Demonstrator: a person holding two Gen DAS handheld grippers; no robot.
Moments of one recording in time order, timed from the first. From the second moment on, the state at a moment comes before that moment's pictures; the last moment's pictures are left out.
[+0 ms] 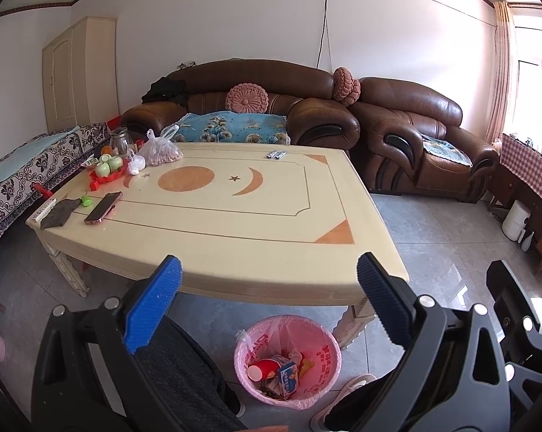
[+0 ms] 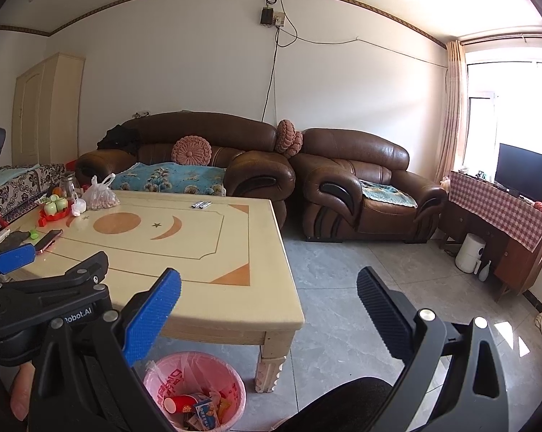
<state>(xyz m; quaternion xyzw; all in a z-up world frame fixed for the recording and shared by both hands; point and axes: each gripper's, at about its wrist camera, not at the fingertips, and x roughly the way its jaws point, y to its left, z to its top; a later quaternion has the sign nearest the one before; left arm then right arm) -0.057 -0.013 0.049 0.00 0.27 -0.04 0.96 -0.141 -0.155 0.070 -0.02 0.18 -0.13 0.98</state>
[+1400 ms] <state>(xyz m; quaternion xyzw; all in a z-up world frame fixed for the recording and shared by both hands) -0.057 -0.011 0.053 0.00 0.27 -0.04 0.96 -0.140 -0.155 0.076 -0.02 0.17 -0.13 0.98</state>
